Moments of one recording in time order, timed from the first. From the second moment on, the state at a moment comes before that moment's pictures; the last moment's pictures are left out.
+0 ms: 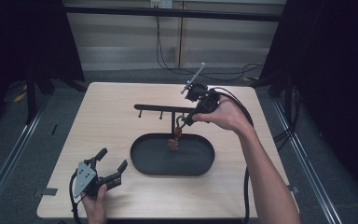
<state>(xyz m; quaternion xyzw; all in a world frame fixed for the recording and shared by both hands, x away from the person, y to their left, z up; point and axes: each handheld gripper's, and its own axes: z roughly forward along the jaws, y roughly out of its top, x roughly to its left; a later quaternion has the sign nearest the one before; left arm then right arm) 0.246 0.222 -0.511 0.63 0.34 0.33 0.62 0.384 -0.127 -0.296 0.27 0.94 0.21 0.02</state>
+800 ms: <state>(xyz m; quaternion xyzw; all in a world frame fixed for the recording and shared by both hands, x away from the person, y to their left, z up) 0.247 0.221 -0.511 0.62 0.34 0.33 0.62 0.335 -0.151 -0.326 0.26 0.87 0.40 0.13</state>
